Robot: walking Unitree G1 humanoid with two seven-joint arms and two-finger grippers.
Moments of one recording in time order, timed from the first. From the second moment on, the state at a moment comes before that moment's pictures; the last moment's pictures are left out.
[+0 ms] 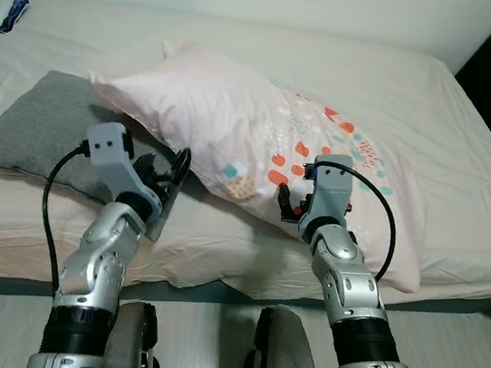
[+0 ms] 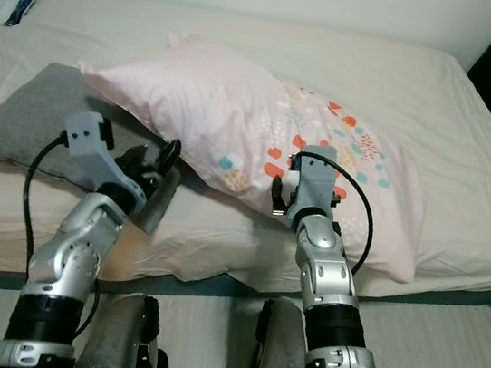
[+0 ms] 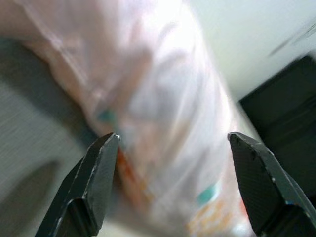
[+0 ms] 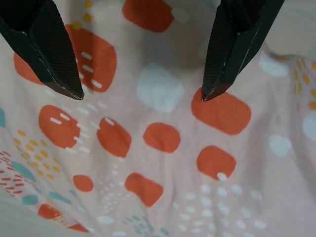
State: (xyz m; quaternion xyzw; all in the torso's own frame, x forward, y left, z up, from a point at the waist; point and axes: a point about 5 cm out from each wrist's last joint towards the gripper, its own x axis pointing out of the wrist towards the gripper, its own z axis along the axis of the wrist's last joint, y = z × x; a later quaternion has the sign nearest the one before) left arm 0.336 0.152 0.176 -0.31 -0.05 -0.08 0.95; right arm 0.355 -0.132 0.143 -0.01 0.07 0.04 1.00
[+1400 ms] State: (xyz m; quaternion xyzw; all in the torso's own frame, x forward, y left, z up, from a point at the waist) left arm 0.412 0.116 0.229 -0.23 -0.04 -0.06 0.97; right arm 0.361 -0.132 0.153 -0.01 0.05 0.03 1.00
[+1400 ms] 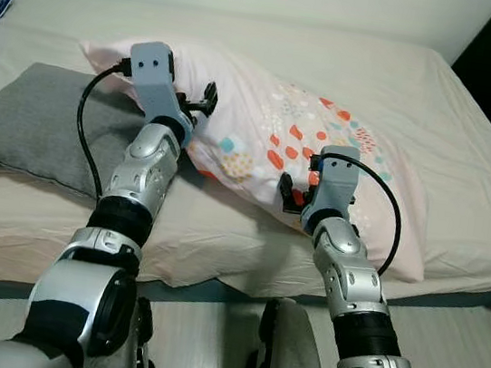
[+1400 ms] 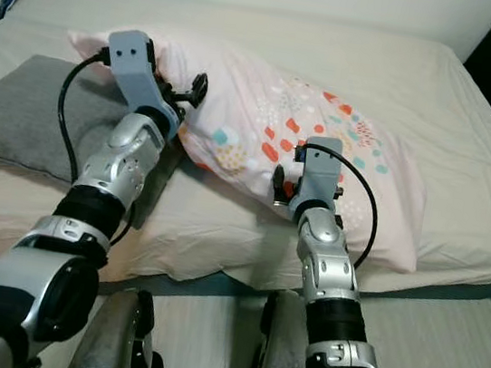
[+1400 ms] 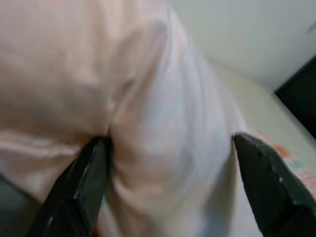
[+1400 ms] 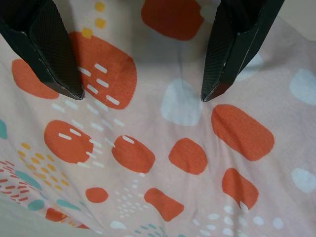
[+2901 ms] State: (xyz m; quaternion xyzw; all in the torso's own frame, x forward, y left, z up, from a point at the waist) left arm 0.418 0.118 0.229 -0.15 -0.04 -0.01 0.99; right arm 0.361 -0.129 0.155 -0.01 0.05 0.04 1.00
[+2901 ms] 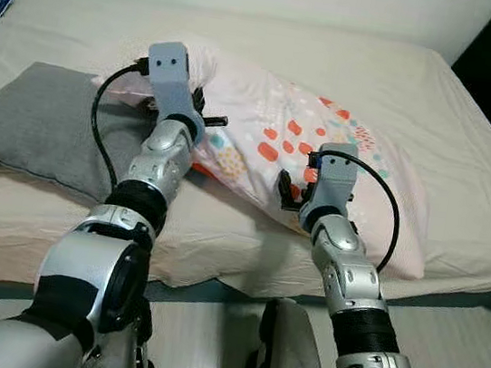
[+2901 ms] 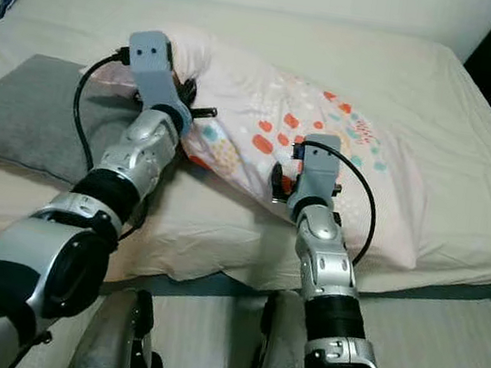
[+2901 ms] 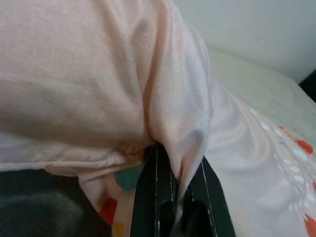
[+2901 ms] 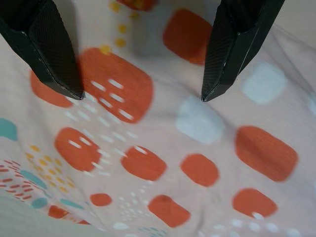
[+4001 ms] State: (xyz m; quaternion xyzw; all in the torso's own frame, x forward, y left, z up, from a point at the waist) left arm 0.346 0.206 0.210 -0.10 -0.07 0.03 0.99; right arm 0.341 -0.085 0.147 0.31 0.24 0.17 0.90
